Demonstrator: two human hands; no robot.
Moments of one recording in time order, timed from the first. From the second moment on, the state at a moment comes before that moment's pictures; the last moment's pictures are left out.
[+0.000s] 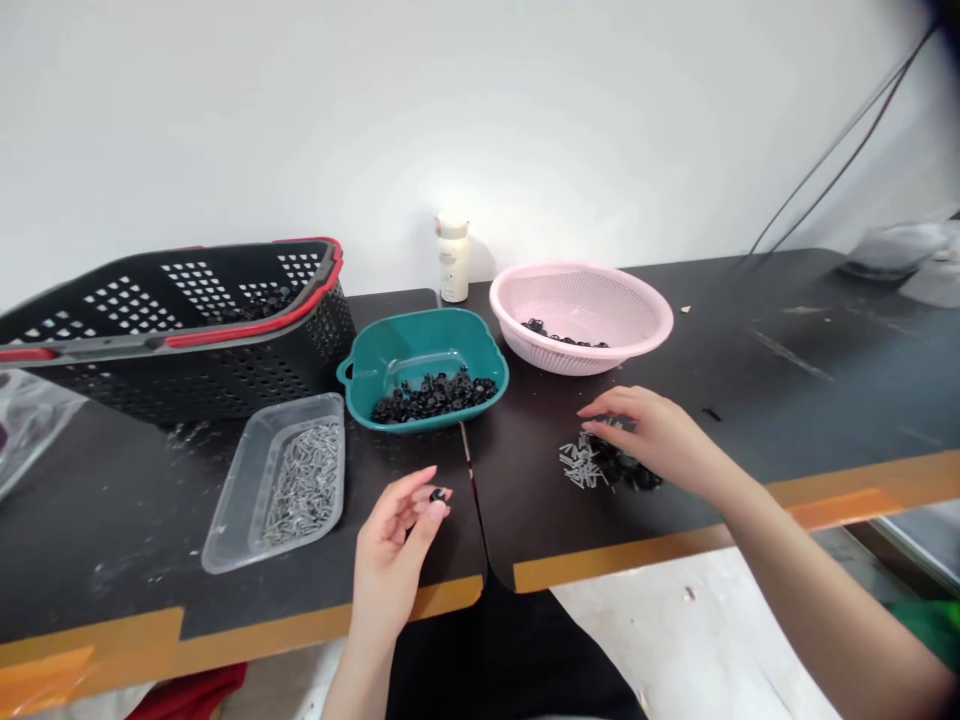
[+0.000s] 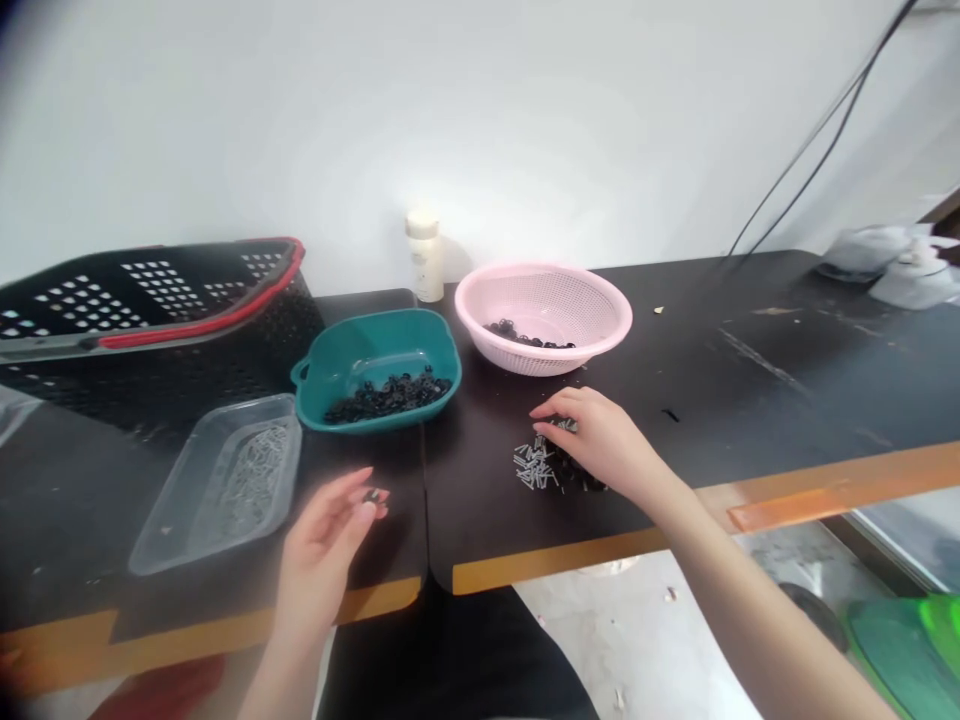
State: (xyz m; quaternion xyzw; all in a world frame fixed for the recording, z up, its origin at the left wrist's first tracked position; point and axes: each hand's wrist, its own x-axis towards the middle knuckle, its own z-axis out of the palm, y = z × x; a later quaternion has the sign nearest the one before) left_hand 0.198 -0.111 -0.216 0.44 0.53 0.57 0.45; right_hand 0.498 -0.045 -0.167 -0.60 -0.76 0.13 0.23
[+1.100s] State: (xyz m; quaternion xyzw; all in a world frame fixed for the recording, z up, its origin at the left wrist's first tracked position) left_hand 0.191 -0.111 -0.223 0.58 0.46 0.54 0.39; right_hand 0.440 -0.077 -0.164 -0.39 -0.80 0.37 0.26
